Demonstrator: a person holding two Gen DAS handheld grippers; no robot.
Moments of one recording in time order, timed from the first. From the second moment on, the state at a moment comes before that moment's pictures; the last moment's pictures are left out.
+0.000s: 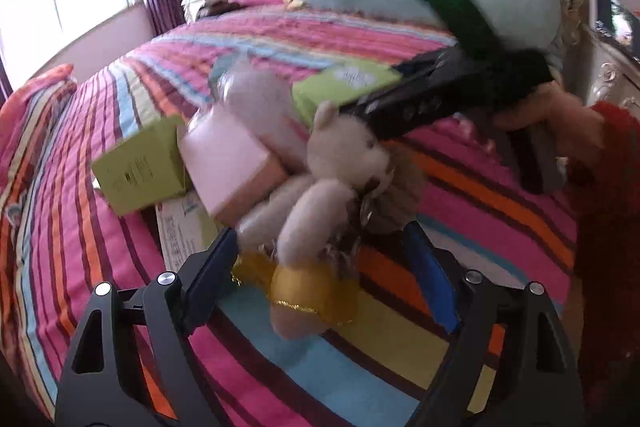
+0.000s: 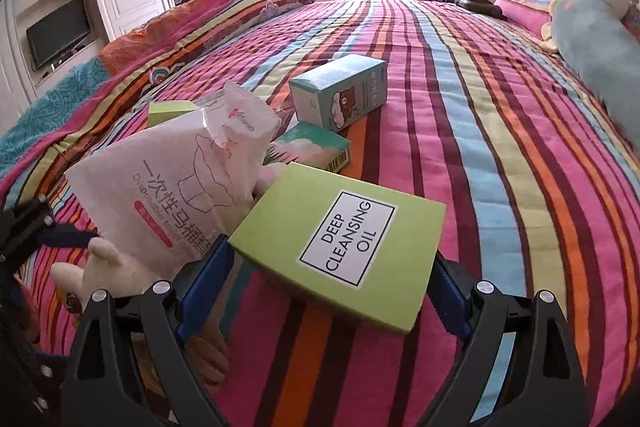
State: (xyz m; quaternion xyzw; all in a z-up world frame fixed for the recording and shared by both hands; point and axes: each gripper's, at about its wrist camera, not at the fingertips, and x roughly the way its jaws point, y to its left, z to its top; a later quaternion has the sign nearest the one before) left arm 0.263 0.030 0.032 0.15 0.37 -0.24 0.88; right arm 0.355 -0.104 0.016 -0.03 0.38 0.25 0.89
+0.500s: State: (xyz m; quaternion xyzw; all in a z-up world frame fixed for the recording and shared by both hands) left arm 0.225 0.054 0.018 0.03 0.37 -0.20 0.91; right arm 0.319 -0.140 0.028 0.01 0.35 0.25 0.90
